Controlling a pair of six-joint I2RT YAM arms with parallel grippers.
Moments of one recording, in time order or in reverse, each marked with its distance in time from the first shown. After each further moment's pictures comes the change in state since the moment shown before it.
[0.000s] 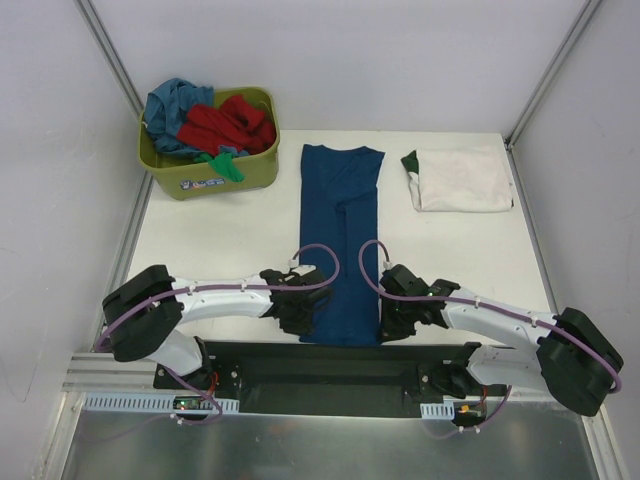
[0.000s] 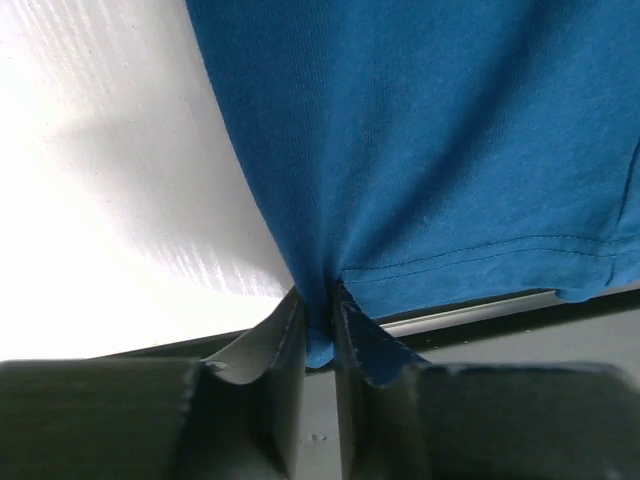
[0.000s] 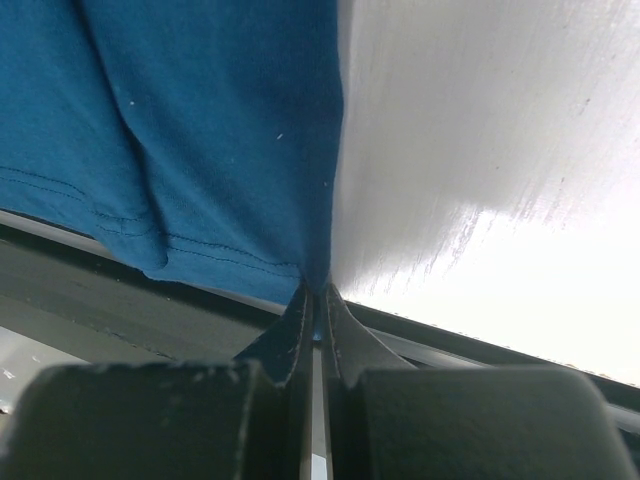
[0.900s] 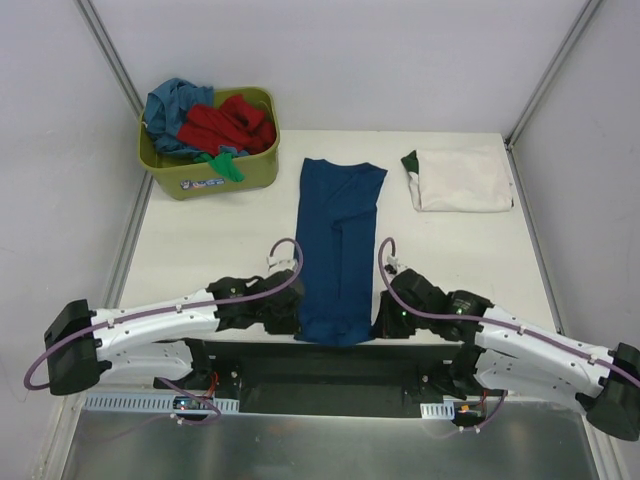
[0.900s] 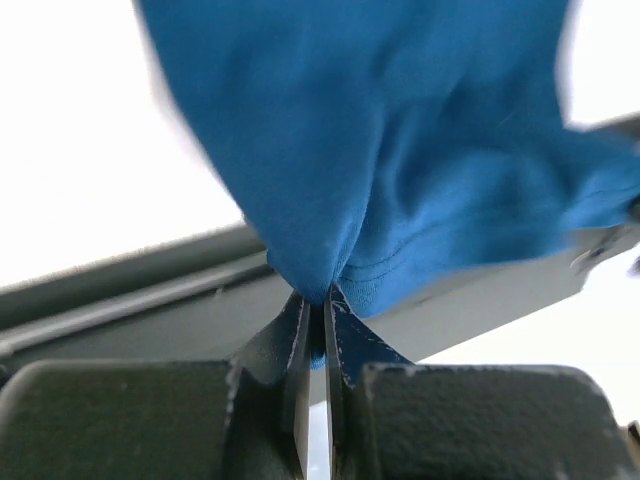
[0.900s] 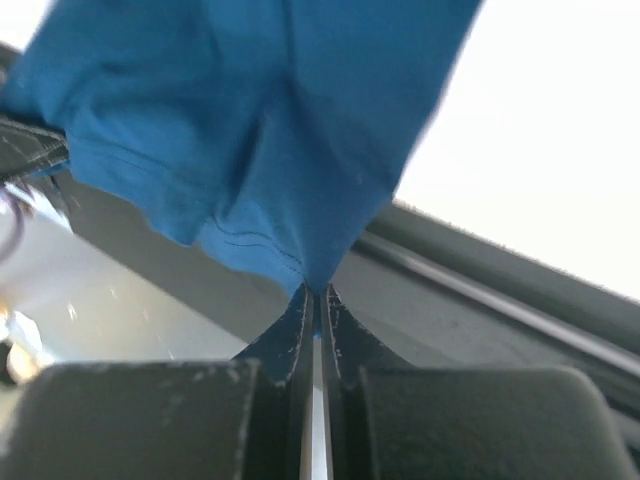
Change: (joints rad) left arm -0.048 -0.412 -0.137 -0.018 0.041 -0.108; right arm 0.188 -0.325 0.024 -0.085 0.060 0.114
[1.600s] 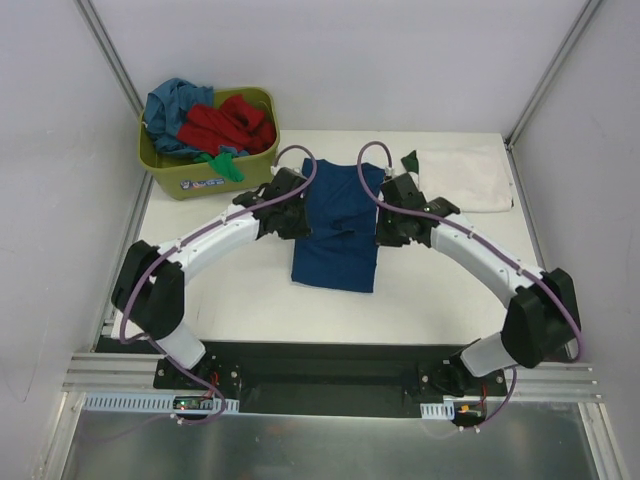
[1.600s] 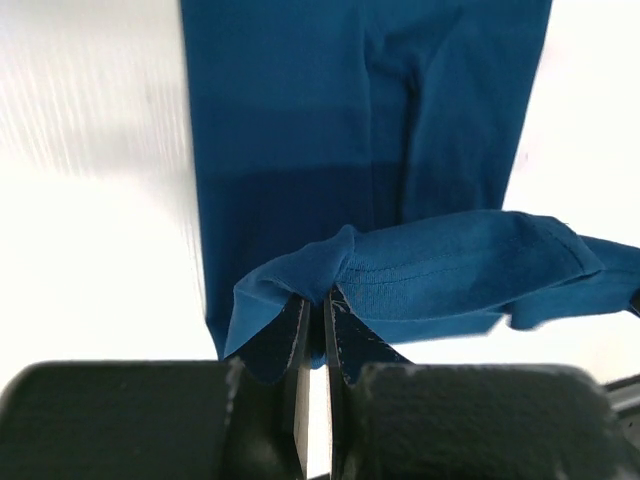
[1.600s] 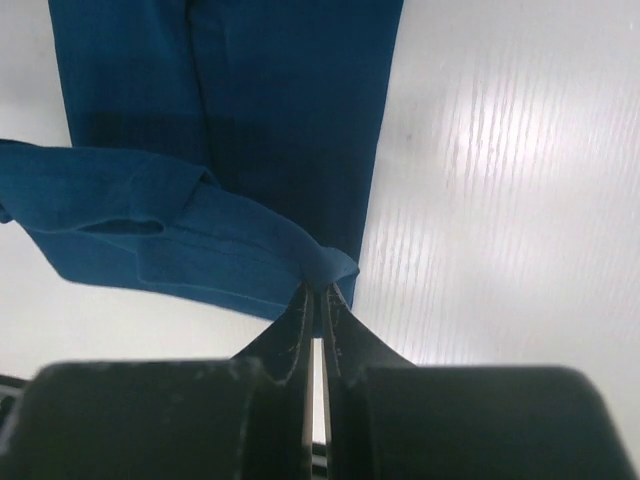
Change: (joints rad) left arm 0.522 0.521 0.576 0.105 -0.001 0.425; right arm -0.452 0.619 0.640 -0.052 0.177 -0.380
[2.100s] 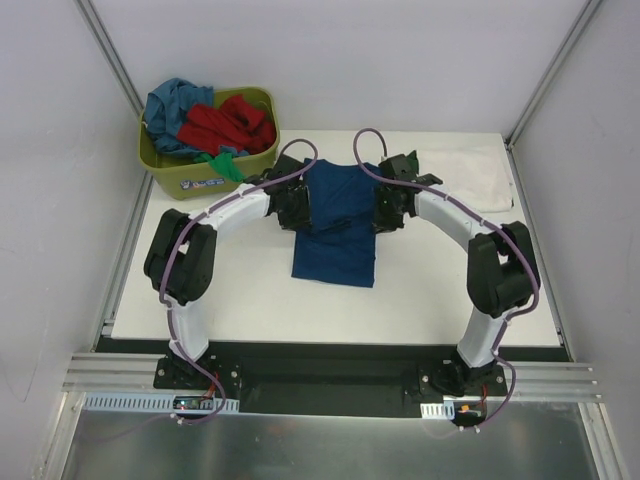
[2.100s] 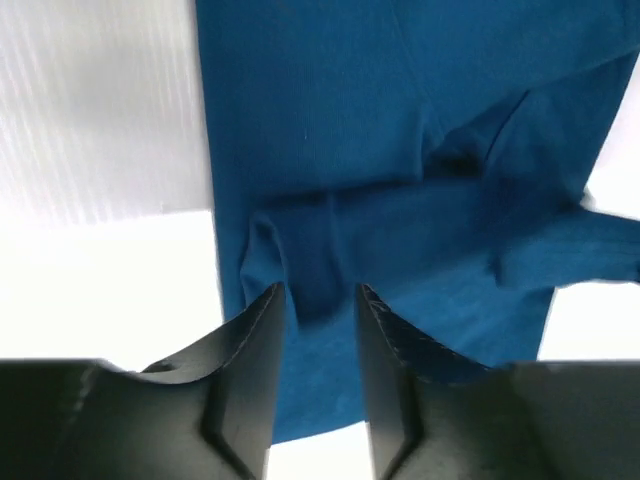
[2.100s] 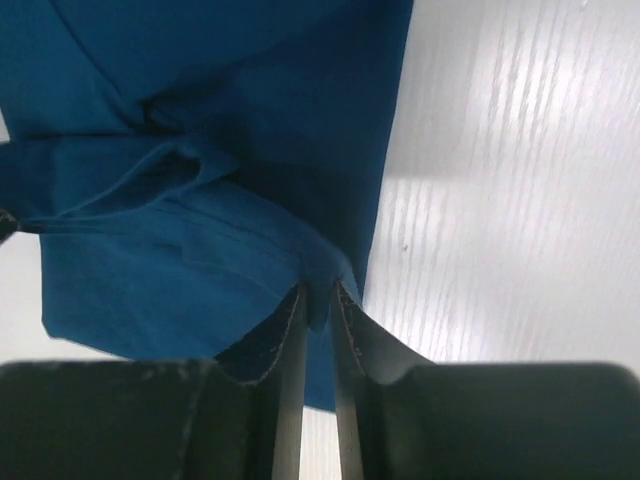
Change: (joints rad) left arm 0.131 0.282 0.174 0.005 0.157 0.086; right arm -0.145 0.348 0.209 0.028 -0.158 -0.074
